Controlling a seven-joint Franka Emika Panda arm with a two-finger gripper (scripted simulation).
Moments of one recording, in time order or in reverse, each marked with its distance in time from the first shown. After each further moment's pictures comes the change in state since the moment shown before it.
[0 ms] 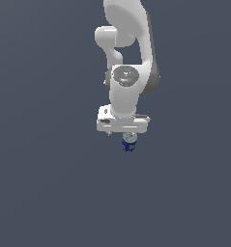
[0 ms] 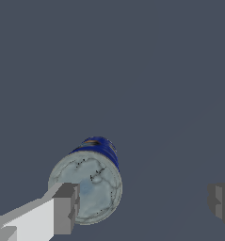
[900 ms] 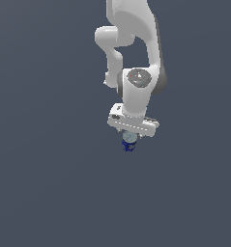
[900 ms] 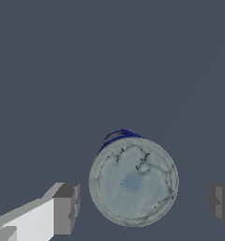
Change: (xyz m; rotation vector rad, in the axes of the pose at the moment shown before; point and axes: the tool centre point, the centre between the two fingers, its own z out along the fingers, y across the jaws) arm -0.017 -0.042 0.020 0.011 0.020 0.281
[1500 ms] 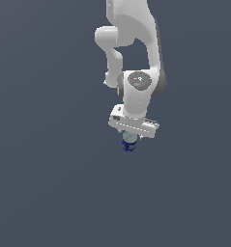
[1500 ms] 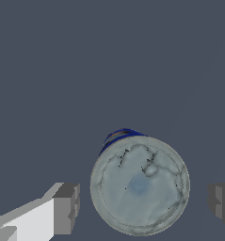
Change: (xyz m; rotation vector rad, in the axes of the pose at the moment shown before) arm -0.002 -0.003 0.010 0.002 0.003 0.024
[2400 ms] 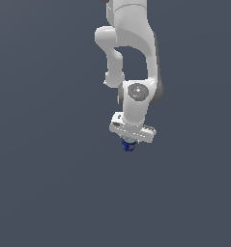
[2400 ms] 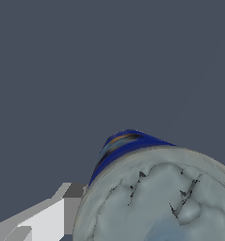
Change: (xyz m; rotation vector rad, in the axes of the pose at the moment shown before) arm -0.001 -0.001 0.041 0.000 -0.001 0.003
